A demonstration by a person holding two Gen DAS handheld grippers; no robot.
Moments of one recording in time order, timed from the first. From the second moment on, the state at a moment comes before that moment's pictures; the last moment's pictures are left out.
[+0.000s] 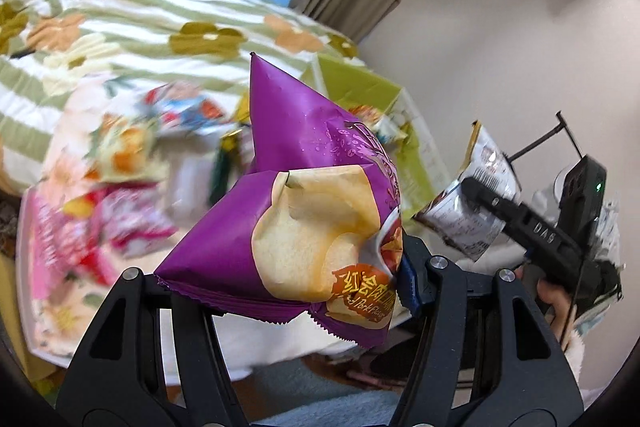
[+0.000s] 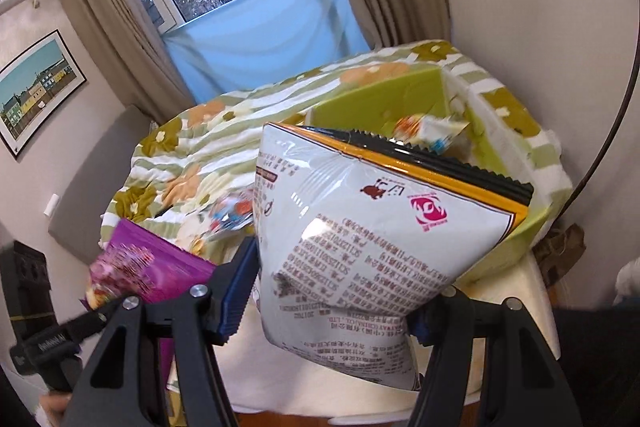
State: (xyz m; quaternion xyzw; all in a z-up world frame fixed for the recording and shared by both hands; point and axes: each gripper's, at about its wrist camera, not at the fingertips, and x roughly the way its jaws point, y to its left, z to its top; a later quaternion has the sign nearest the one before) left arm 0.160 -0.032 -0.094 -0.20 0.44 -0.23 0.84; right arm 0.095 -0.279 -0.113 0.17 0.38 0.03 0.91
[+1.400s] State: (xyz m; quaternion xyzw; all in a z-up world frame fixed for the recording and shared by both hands) left arm 0.244 -0.232 -0.125 -0.05 0.47 -0.11 0.87; right arm 0.225 -0.409 -0.165 0.10 0.49 0.10 0.86
